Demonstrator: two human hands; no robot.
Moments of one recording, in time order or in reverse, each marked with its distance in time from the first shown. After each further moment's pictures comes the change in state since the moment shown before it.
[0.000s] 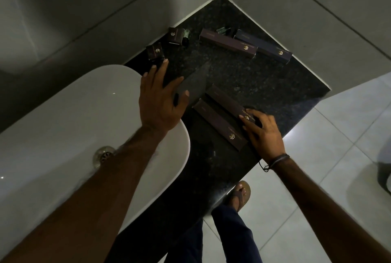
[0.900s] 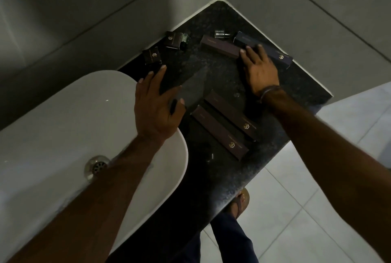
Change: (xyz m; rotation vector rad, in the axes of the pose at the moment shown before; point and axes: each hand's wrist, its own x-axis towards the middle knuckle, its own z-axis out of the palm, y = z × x) left_hand 0.001 -0.002 0.003 -0.083 0.050 0.012; right_hand 0.201 0.036 -0.019 -0.326 -0.124 0.143
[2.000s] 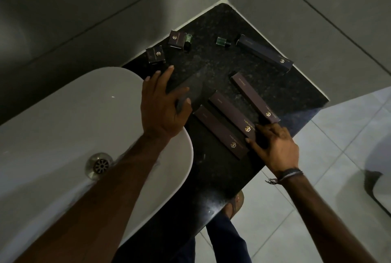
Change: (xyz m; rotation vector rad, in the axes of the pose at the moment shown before) left_hand 0.000 -0.010 0.009 0.009 0.017 0.029; right_hand -0.211 -0.012 0.013 0.126 -0.048 0.183
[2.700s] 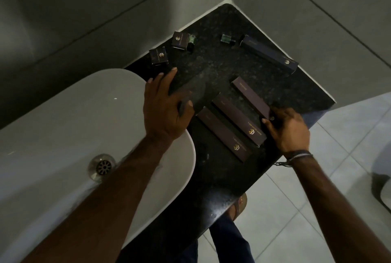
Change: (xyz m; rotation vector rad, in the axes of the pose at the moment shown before) left_hand 0.001 -0.001 0.002 -0.008 -0.012 -0.014; right_hand 0.052 0.011 -0.018 0.121 0.046 0.089
